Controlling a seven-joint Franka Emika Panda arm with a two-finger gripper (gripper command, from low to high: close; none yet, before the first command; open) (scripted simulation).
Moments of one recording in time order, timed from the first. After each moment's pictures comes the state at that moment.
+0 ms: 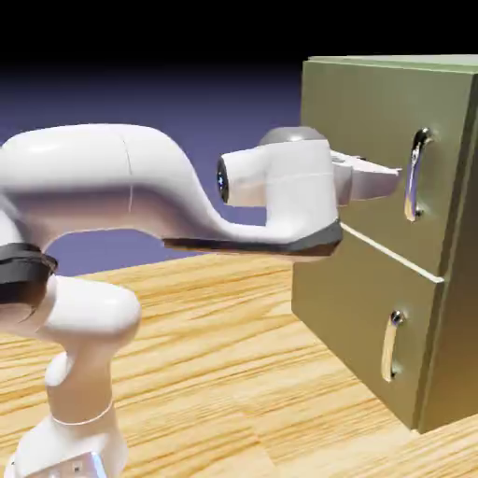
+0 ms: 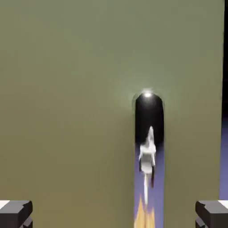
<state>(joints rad) 0.97 -0.90 -1.07 -2.24 -2.79 2.96 2.82</state>
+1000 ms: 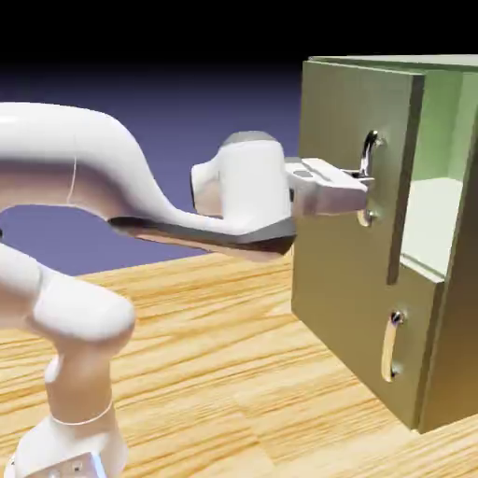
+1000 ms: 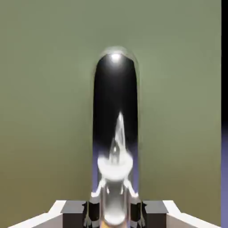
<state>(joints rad) 0.53 -0.85 -0.70 -2.53 -2.59 2.72 2.90</state>
